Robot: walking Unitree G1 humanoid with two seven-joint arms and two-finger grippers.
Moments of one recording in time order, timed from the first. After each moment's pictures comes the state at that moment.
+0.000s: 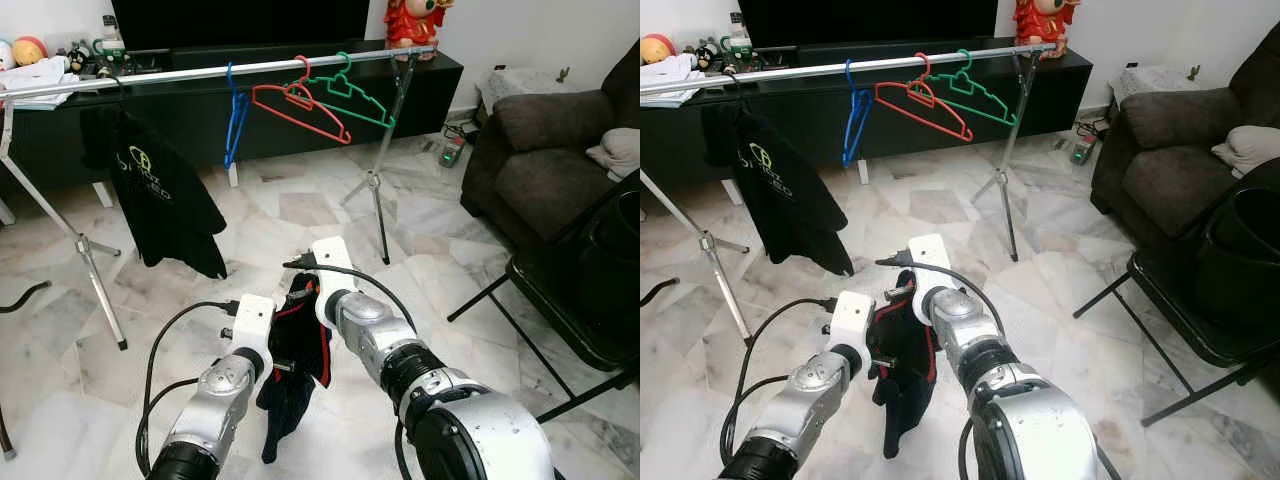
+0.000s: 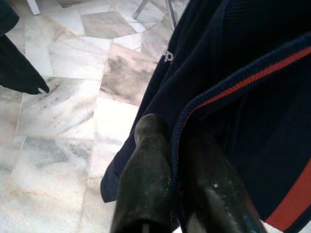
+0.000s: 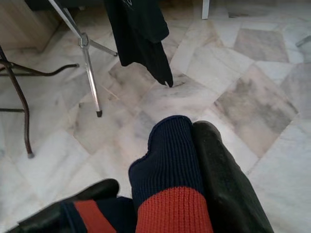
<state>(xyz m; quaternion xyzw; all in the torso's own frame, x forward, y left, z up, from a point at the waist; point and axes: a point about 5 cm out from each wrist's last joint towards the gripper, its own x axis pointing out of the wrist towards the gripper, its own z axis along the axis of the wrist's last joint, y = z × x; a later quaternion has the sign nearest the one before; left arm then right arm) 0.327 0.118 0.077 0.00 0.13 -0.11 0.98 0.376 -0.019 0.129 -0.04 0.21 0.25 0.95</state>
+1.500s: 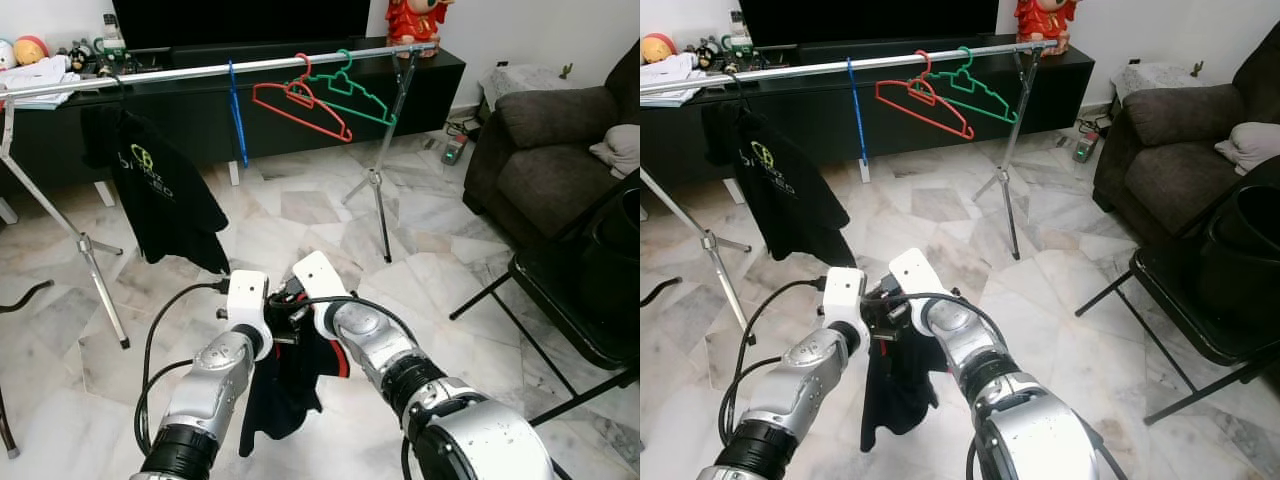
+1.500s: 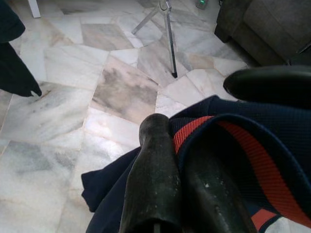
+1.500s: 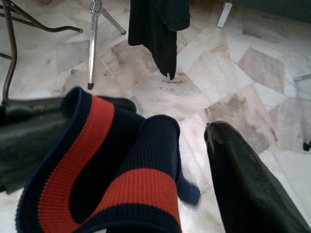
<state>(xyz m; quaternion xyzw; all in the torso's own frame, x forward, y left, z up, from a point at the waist) 0.338 0.118 0.113 -0.07 0.11 -0.11 0.98 0.367 -0.011 0.117 -0.18 0.17 0.30 0.92</state>
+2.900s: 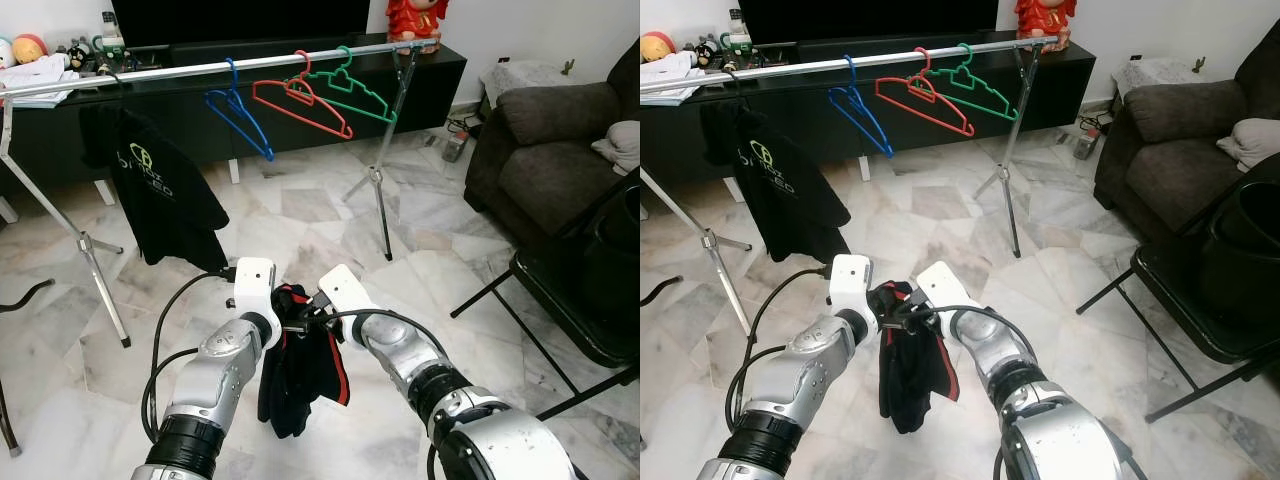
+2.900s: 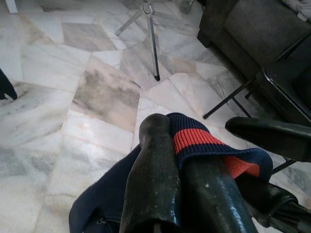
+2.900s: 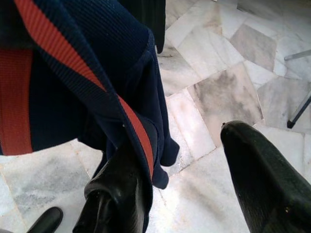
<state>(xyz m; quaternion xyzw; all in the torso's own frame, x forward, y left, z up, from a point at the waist) 0.341 0.108 0.127 -0.10 0.11 -0.14 0.98 0.369 -0.057 0.096 -0.21 0.20 0.27 0.92</state>
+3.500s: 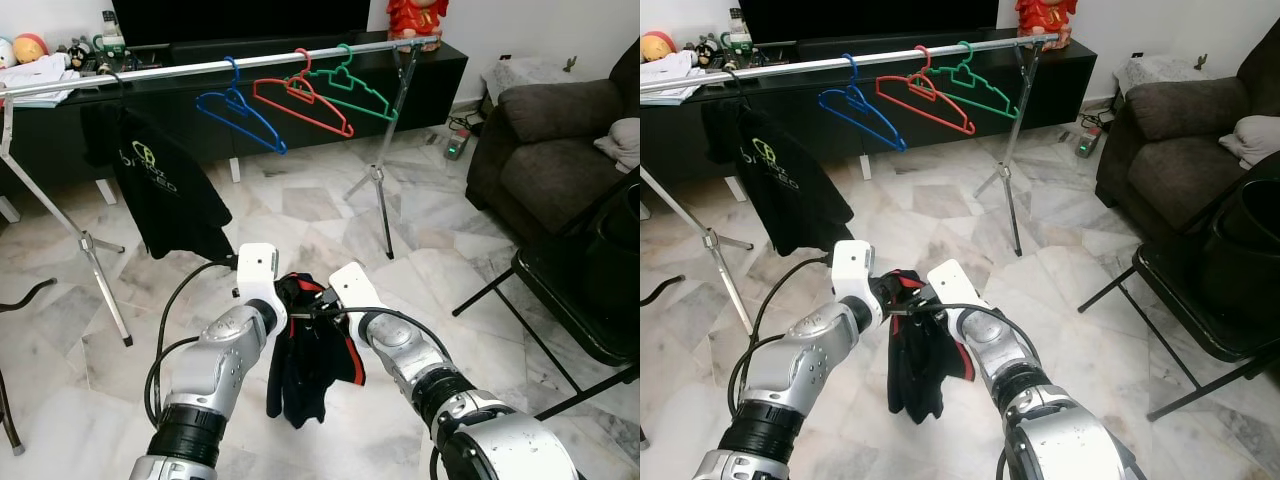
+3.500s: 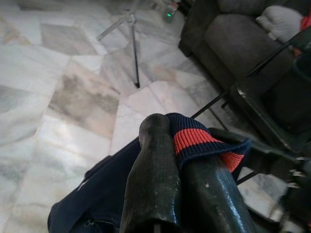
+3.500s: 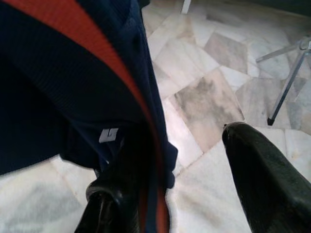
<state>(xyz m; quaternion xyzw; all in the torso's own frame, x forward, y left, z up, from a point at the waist) 0.344 0.098 0.160 -0.14 0.10 -0.17 0.97 0.374 -0.066 0.100 -0.18 0.17 0.22 0.94</state>
